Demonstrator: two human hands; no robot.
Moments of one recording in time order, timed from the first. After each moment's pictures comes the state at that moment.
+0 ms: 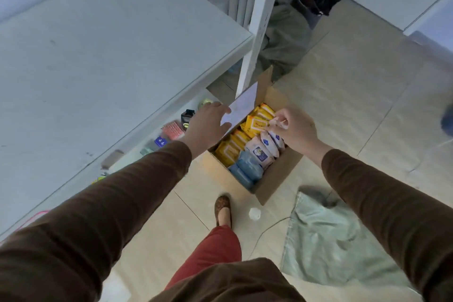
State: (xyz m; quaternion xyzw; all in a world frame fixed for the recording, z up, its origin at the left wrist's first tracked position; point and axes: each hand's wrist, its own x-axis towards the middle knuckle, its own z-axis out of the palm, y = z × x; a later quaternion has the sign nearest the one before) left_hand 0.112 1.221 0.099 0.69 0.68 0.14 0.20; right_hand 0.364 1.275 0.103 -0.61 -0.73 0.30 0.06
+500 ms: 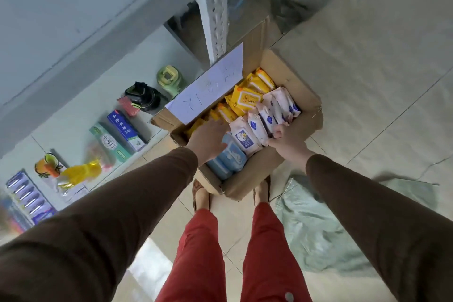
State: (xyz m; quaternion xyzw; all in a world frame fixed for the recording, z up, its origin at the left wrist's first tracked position) left_hand 0.233 1.318 -0.125 0.66 0.66 -0.09 0.34; right_hand 0.469 1.385 -0.129 -0.64 -0.57 0.50 -0.13
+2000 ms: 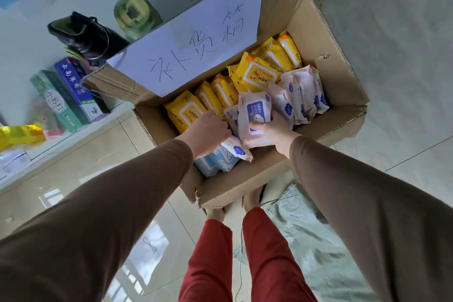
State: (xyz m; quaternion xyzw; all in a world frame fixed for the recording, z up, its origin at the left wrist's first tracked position) left_hand 0.274 1.328 -0.304 0.80 0.53 -0.23 0.18; right_hand 0.450 1.427 -0.357 -0.65 -0.42 0.63 -0.07
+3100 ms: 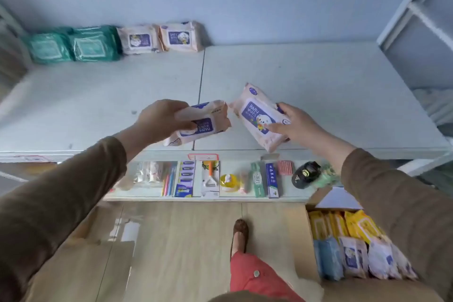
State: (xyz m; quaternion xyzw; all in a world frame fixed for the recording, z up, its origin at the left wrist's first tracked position) left_hand -0.153 0.886 0.264 0.28 0.93 0.19 0.14; right_hand 0.015 1.180 0.222 -0.19 -0.85 0.50 0.00
